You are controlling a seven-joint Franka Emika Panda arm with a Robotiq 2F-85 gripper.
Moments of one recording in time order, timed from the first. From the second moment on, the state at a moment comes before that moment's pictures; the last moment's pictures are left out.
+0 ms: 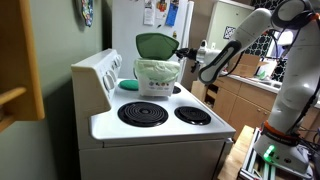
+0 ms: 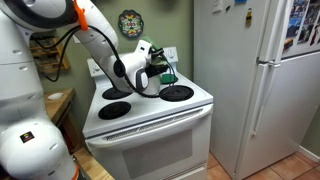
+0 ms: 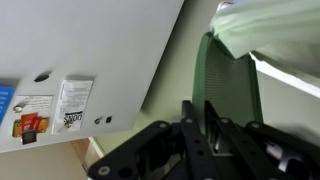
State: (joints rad) arm 0.01 0.11 0.01 -2.50 -0.19 4.22 -0.31
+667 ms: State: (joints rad) arm 0.01 0.08 0.01 -2.56 -0.31 4.20 -0.38
